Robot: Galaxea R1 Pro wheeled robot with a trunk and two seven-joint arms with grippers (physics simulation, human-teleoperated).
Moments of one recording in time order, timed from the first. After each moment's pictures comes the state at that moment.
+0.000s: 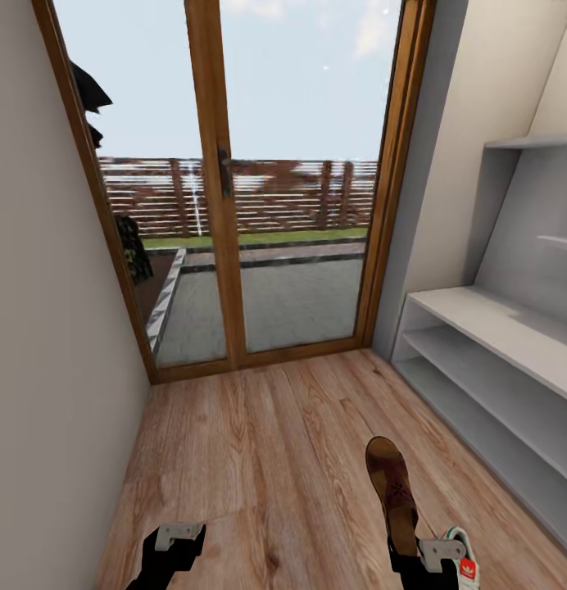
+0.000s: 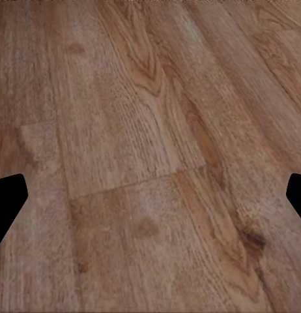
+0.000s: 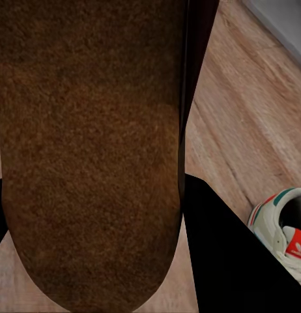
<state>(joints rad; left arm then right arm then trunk) -0.28 0.03 -0.06 -0.49 0.07 -0.30 -0.04 -0.14 -0.07 -0.01 -0.67 -0.02 -0.30 -0.03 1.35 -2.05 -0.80</state>
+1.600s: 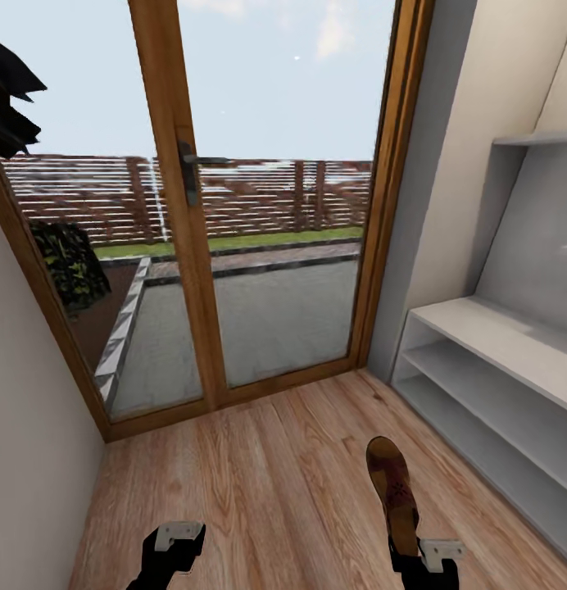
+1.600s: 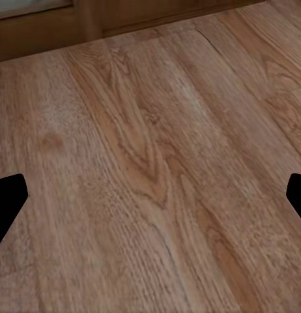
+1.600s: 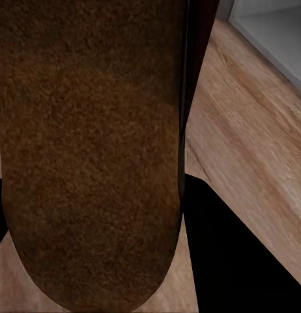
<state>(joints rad) -0.28 0.03 -0.06 -0.49 0.07 -0.30 -0.03 -0.14 -0.07 -0.01 -0.67 -0.02 -0.30 -0.02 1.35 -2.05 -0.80</state>
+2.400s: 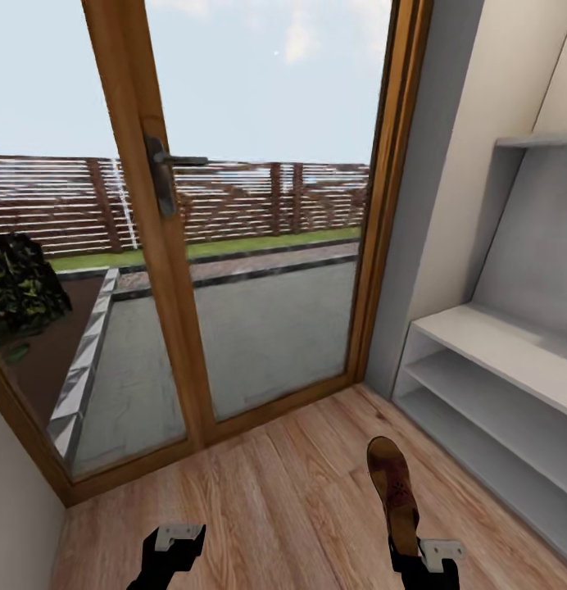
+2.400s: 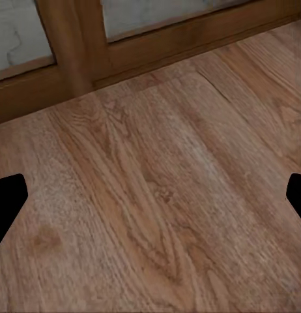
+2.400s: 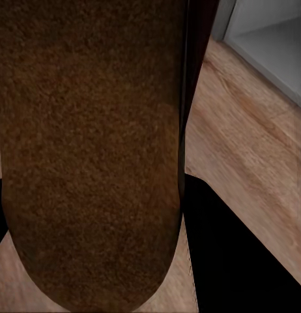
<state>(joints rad) -0.28 0.03 -0.06 -0.49 0.07 -0.30 -0.03 -0.14 -0.07 -0.01 -0.67 -0.02 -0.30 -0.03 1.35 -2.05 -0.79</state>
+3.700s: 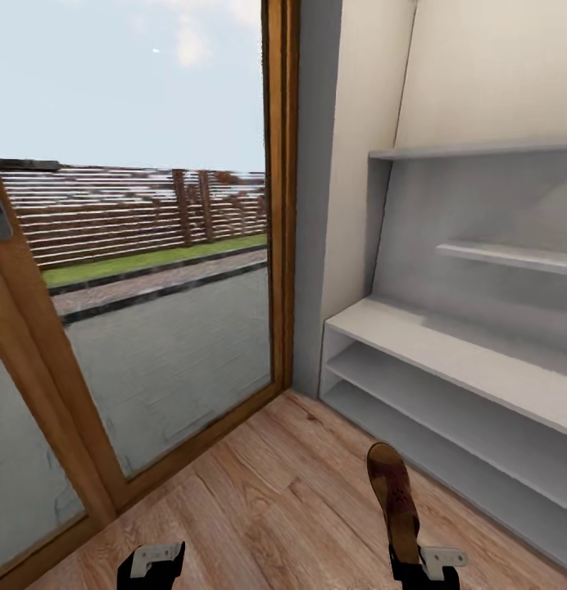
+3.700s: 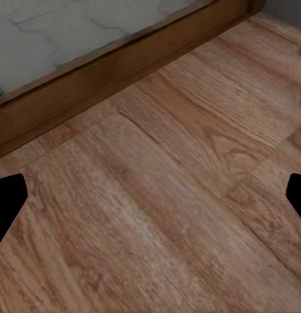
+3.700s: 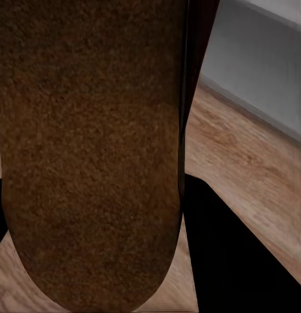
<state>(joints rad) -0.28 0.05 0.02 -0.35 0.08 -0.45 -0.03 -0.14 -0.07 -0.01 -0.63 -0.03 -0.30 -0.03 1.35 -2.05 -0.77</state>
